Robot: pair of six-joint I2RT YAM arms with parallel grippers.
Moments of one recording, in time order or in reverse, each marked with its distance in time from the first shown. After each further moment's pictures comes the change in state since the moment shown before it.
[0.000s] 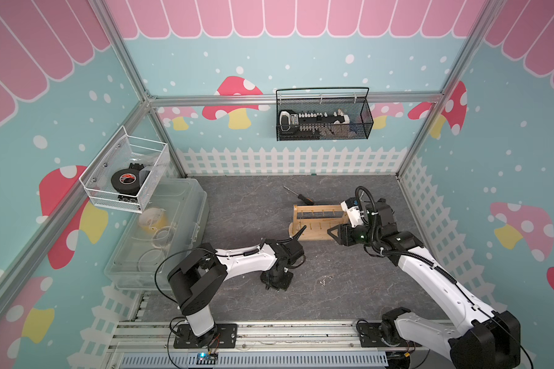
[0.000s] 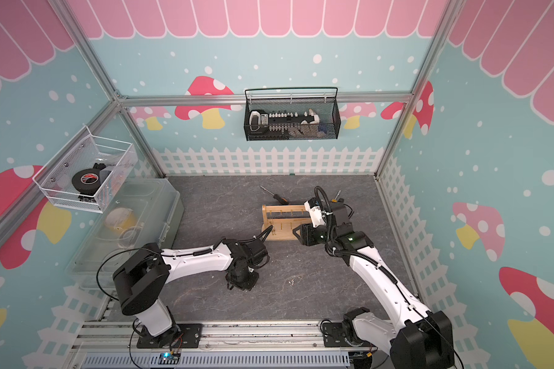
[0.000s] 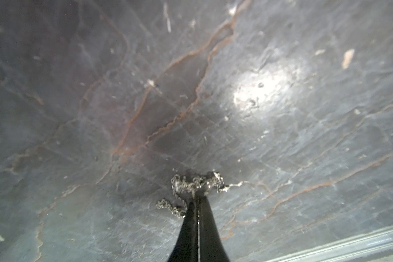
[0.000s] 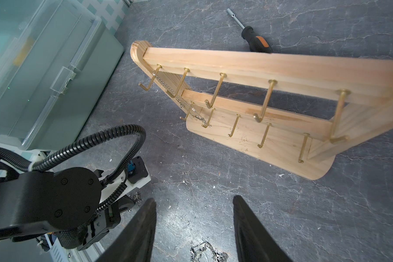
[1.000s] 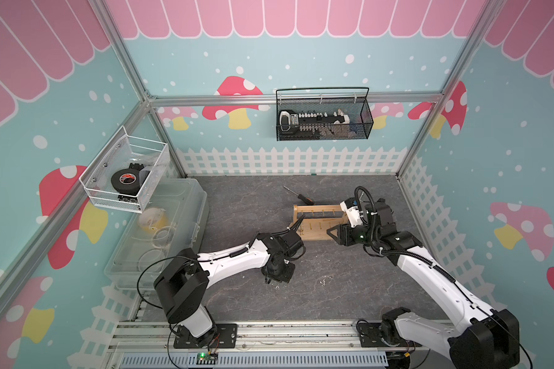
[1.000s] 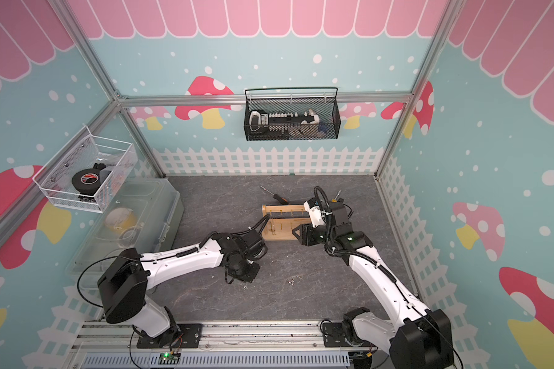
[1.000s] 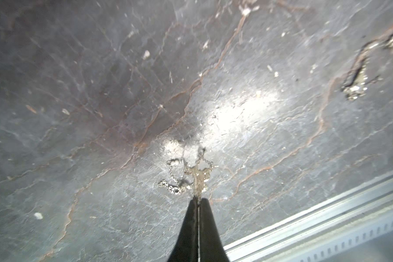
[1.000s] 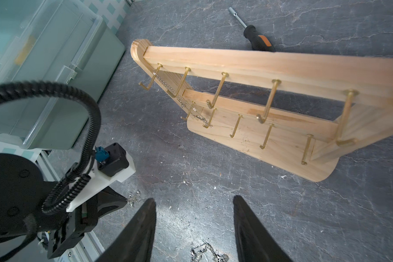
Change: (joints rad) left arm 0.021 -0.124 0.071 -0.030 -0.004 -0.019; right arm 0.000 0.007 -0.011 0.020 -0.019 -0.003
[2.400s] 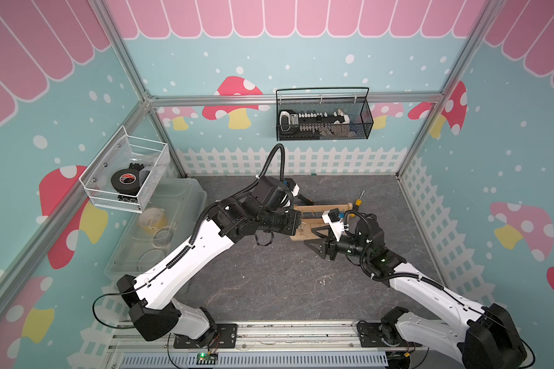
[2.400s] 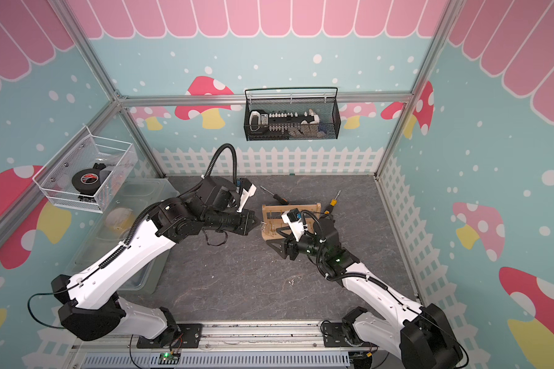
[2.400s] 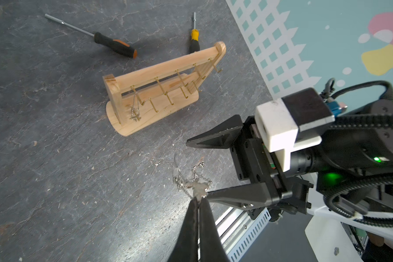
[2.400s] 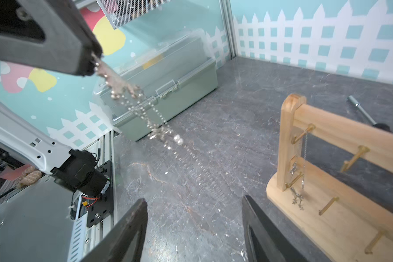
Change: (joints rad) left arm 0.080 -0.161 0.596 -0.097 0.046 -0.008; right arm 0.209 -0.043 -0.270 0.695 -0.180 -0.015
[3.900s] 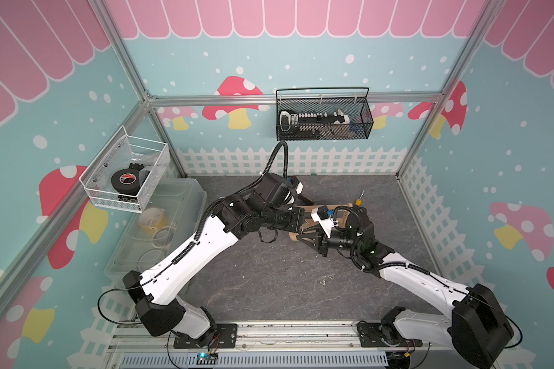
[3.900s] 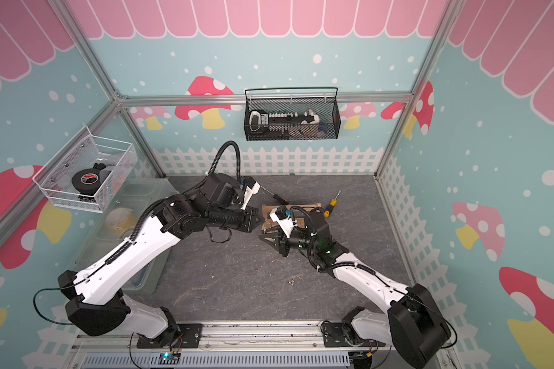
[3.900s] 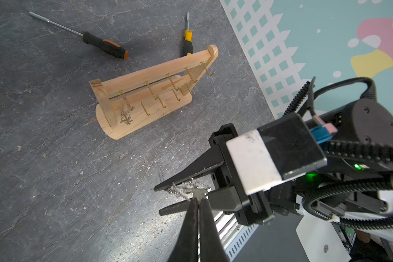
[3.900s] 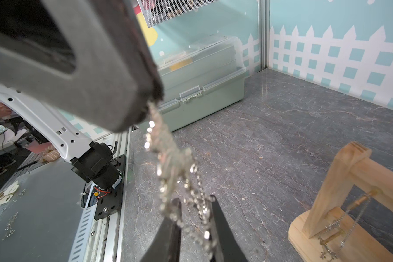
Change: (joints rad) left arm 0.000 0.037 0.032 0.000 0.018 -0.016; right arm 0.043 0.134 0.089 0.069 -0.117 -0.066
